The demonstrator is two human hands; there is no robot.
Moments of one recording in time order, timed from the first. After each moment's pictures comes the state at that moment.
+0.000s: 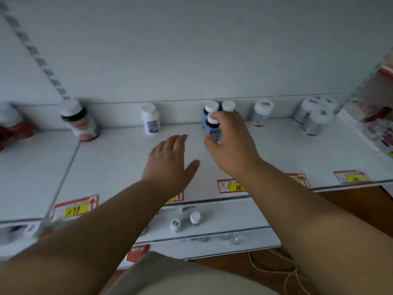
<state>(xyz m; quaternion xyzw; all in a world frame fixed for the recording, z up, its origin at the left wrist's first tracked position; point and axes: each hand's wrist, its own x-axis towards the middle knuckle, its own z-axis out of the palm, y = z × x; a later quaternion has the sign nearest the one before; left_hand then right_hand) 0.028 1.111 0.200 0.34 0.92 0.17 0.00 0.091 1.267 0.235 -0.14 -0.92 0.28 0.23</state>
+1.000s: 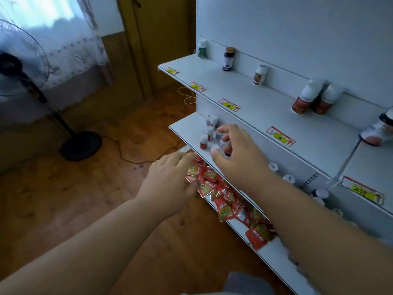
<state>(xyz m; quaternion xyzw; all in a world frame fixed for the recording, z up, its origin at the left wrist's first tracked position) 0.338 0.572 0.226 -0.15 0.98 0.14 -0.07 0.216 0.712 0.258 0.35 -0.87 0.36 -0.04</state>
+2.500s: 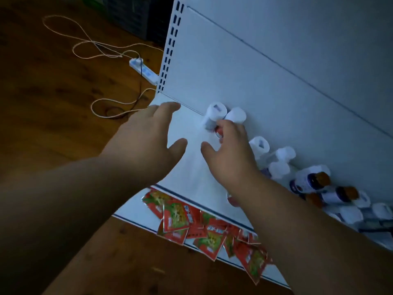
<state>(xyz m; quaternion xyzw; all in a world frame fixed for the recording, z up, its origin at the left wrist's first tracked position) -0.184 0.050 -0.123 0.02 0.94 0.33 0.05 -0.200 0.224 -0.140 -0.04 -0.97 0.25 -0.04</state>
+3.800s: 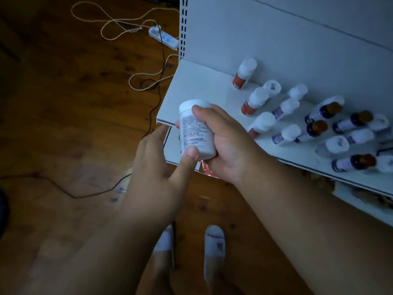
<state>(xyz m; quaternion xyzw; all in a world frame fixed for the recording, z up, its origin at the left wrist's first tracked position) -0.066 0.025 -0.142 -0.07 0.85 0.52 0.03 -0.143 0.156 -0.127 -0.17 -0.59 0.74 -0.26</state>
